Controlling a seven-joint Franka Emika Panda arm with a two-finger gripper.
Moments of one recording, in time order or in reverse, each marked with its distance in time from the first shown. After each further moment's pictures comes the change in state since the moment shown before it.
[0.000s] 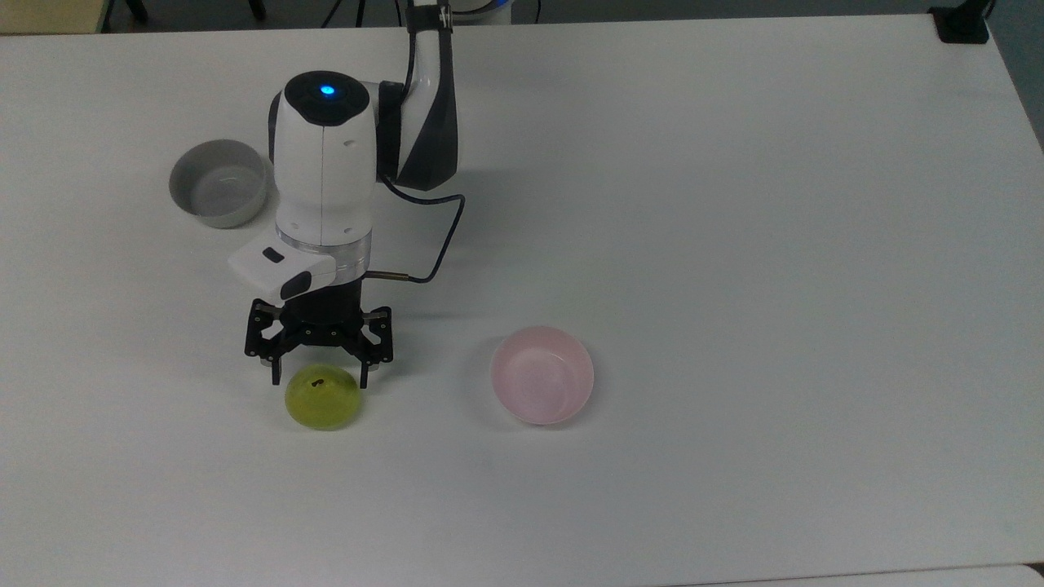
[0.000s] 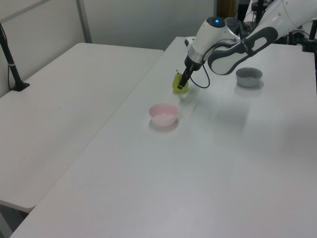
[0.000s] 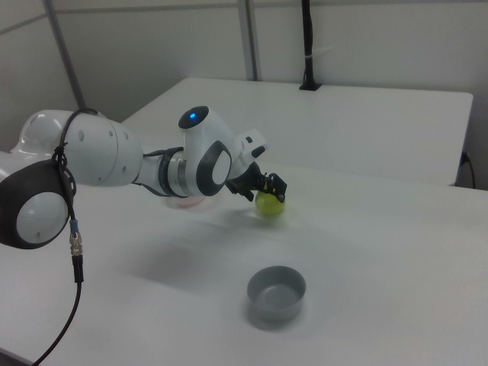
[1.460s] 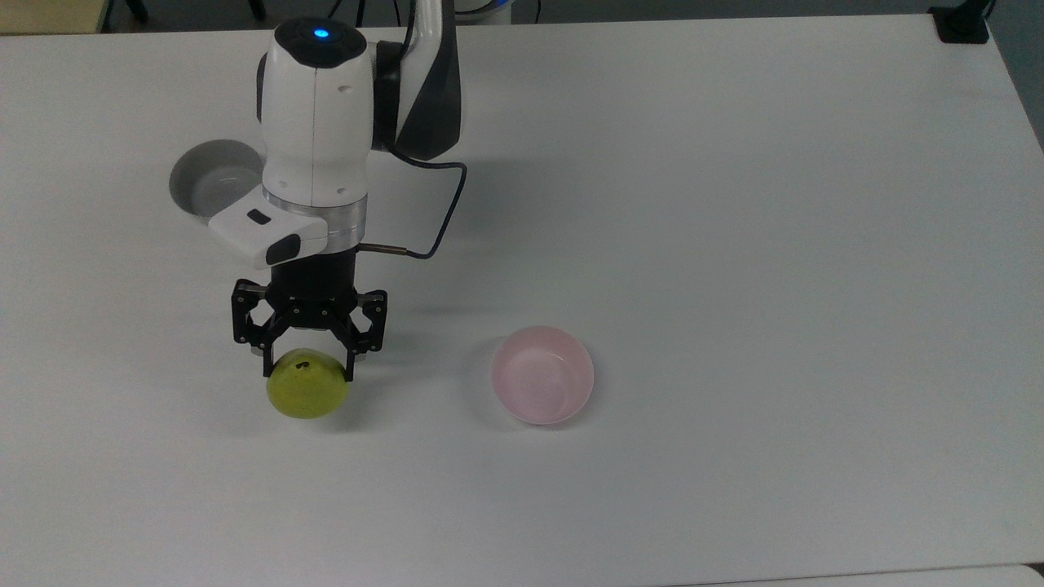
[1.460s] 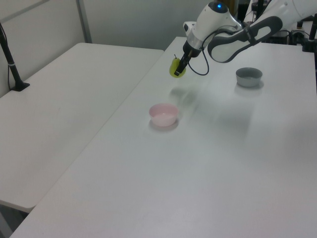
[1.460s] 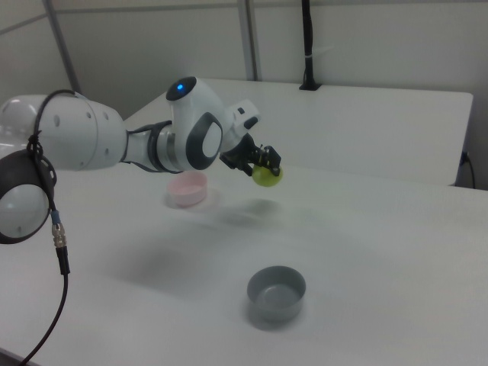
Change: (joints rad) arm 0.007 -0.086 0.009 0.023 0.000 -0.051 0.000
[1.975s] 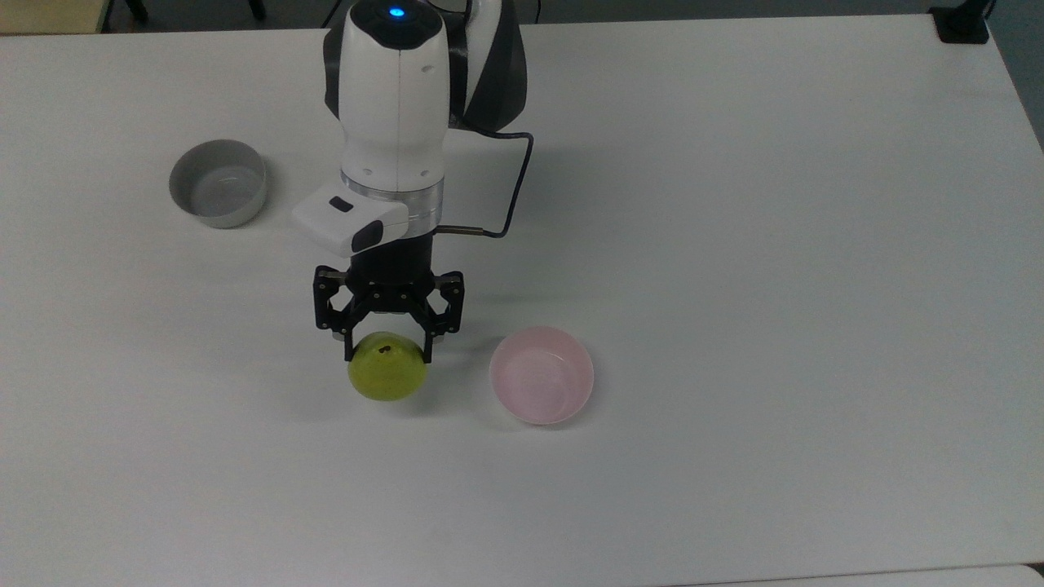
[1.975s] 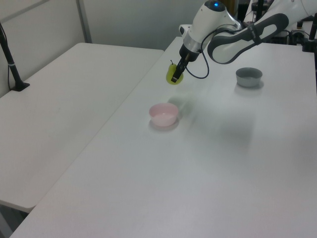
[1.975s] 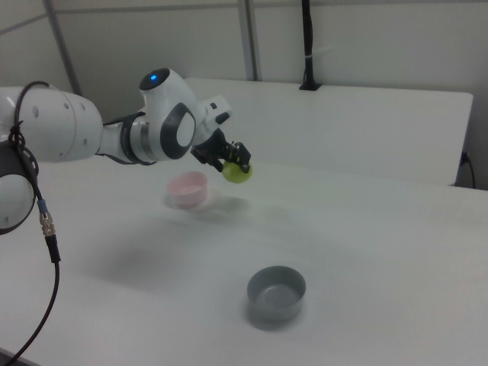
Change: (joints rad) arm 0.061 -0.058 0.044 -0.047 0.000 -0.072 0.086
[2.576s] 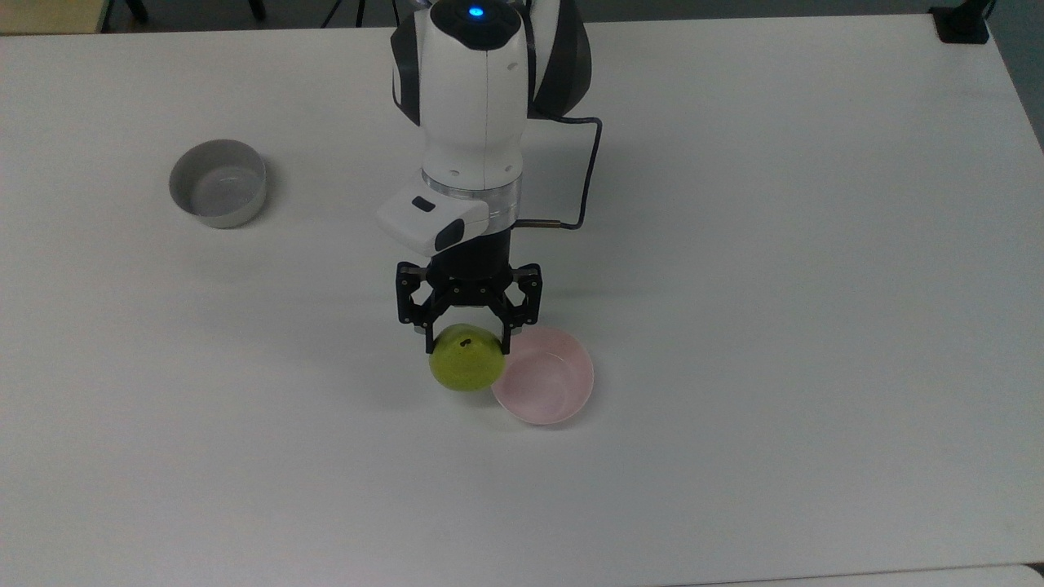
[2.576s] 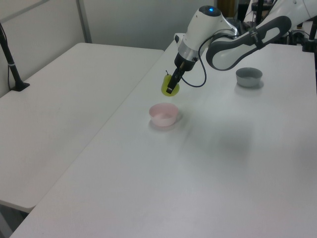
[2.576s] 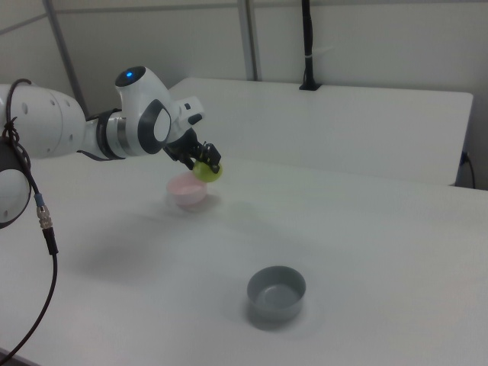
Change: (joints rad) arm 0.038 -0.009 0.074 -0.011 0.000 -0.045 0.121
